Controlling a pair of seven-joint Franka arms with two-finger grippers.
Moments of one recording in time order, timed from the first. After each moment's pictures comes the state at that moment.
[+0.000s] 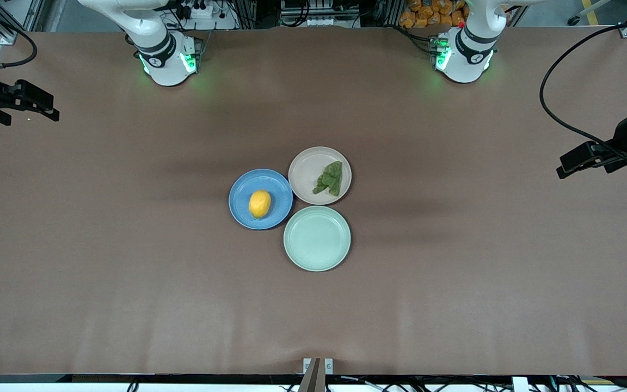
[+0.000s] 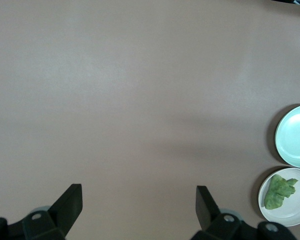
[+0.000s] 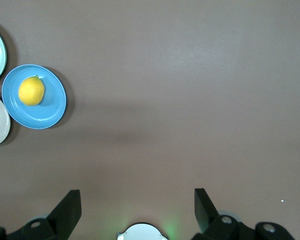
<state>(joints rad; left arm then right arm) -0.07 0.13 0.02 -1.44 -0.04 1.60 -0.18 0.01 -0.07 -0.03 -1.59 0.02 1.42 -0.09</state>
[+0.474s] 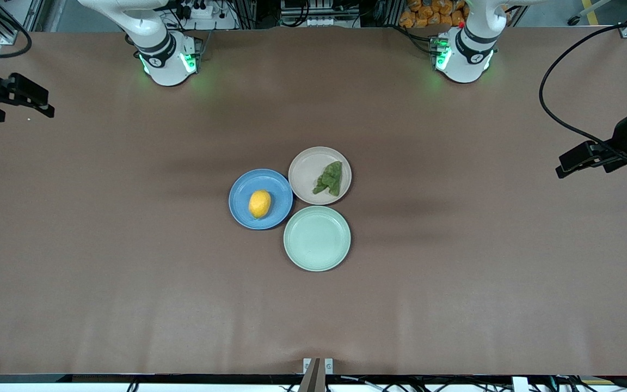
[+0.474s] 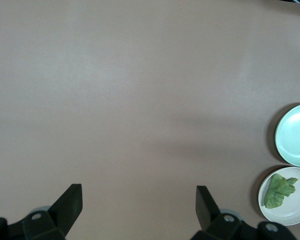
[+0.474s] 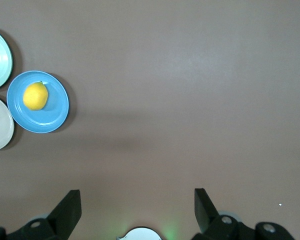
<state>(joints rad) -0.07 0.13 0.02 -1.44 -0.04 1.60 -0.18 0.01 -0.11 -0.03 -1.58 0.02 1.42 -0.09</state>
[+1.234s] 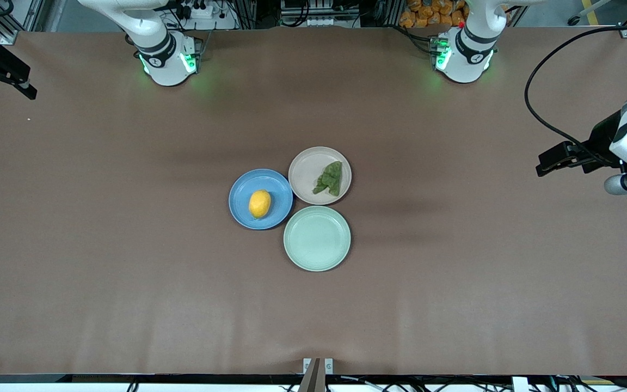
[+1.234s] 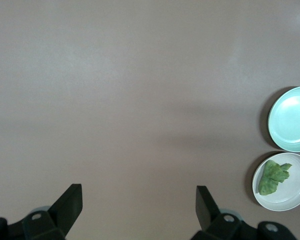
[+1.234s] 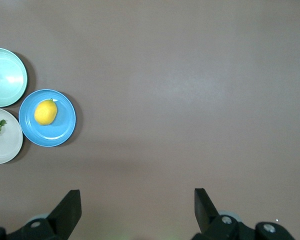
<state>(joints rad) -0.08 0.15 -0.01 -1.46 -0.06 1.59 -0.17 0.01 -0.17 -0.02 -1.58 0.02 1.46 -0.09</state>
